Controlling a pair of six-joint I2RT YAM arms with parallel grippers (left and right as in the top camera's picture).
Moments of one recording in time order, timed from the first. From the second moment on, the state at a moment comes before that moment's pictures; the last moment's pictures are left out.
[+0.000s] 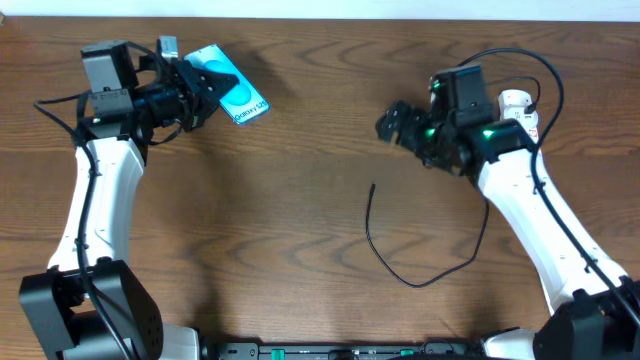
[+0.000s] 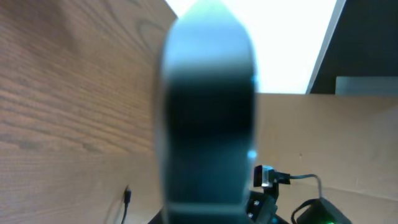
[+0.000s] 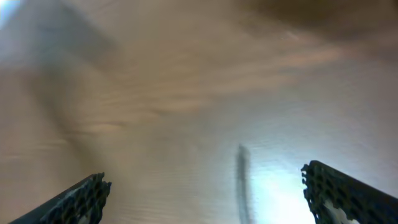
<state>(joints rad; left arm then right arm) 0.16 1.62 1.27 -0.34 0.99 -0.84 0.31 1.57 1.27 -0.72 -0.17 0.69</state>
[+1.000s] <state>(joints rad) 0.09 1.62 1.27 -0.45 0.99 -0.71 0.57 1.79 1.27 -0.88 0.17 0.92</state>
